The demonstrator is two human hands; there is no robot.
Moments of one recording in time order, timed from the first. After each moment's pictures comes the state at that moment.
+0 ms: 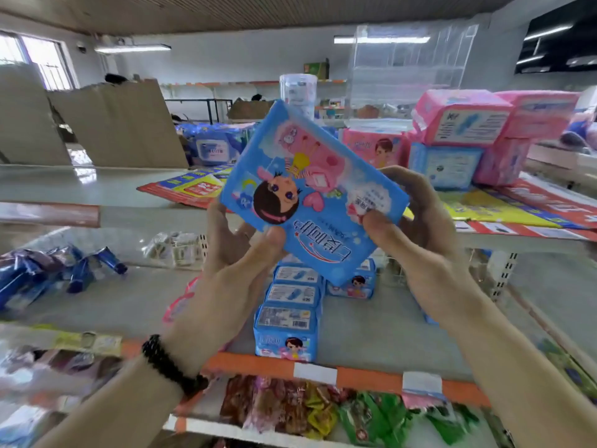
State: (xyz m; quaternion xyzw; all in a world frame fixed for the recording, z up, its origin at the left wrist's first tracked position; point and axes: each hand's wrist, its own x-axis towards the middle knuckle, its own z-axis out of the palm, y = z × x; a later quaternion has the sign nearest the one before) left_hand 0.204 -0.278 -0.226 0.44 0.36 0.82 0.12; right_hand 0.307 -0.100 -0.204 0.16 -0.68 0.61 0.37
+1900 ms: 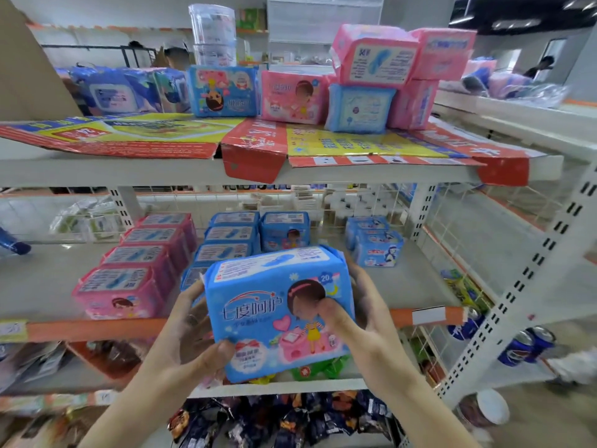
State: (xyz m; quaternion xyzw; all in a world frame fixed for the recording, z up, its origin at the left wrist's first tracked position) left_hand 0.266 -0.295 -0.357 0.35 0.62 0.66 0.24; right_hand 0.407 -0.091 -0.348 -0.08 -0.68 0.68 0.27
